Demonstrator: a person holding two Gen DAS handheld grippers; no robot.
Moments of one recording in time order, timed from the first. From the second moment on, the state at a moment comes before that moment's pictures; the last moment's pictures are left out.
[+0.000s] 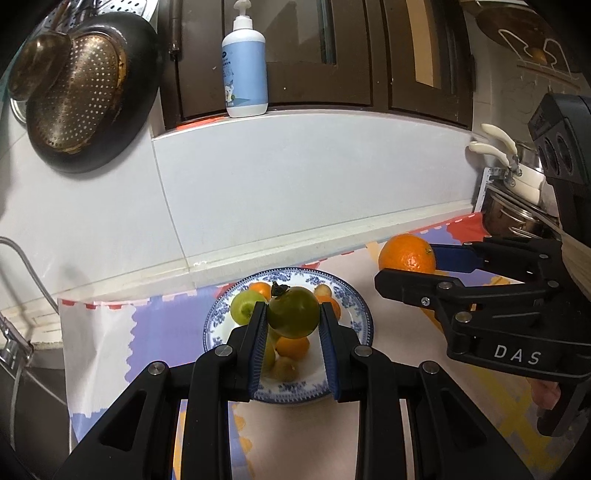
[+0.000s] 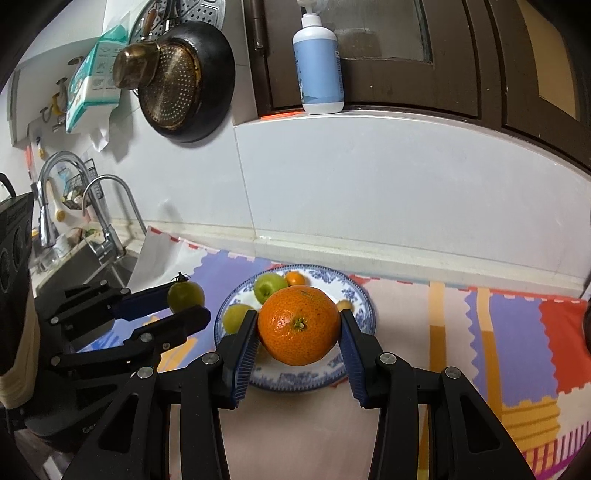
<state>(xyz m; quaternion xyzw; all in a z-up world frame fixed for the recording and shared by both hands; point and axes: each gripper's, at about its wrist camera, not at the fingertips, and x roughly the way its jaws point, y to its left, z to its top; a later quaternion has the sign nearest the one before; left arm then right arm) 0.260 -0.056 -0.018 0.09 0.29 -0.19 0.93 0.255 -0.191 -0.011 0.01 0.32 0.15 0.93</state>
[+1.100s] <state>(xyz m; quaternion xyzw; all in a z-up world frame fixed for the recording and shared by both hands) 0.378 -0.062 -0.076 0.09 0.35 -0.19 0.91 0.378 -0.192 -0.081 0.03 0.39 0.17 0.90</state>
